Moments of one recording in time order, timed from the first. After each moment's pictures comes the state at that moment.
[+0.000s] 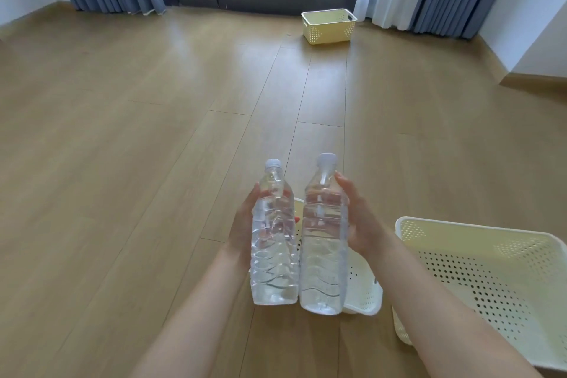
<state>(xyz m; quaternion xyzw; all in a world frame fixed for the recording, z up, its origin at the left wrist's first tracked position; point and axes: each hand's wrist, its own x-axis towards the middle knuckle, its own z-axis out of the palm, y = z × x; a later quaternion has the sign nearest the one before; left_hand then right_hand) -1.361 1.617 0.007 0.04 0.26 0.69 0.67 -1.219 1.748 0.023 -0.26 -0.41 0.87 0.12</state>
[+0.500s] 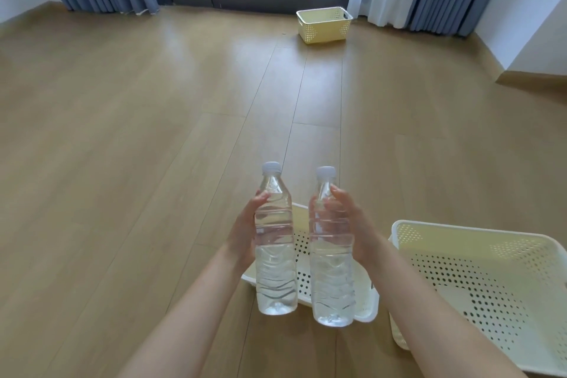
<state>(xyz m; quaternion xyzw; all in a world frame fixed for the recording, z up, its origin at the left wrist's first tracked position) -1.364 1.622 0.004 0.12 0.44 0.68 0.57 -1.207 1.753 0.013 -0.42 -0.48 0.76 0.14</state>
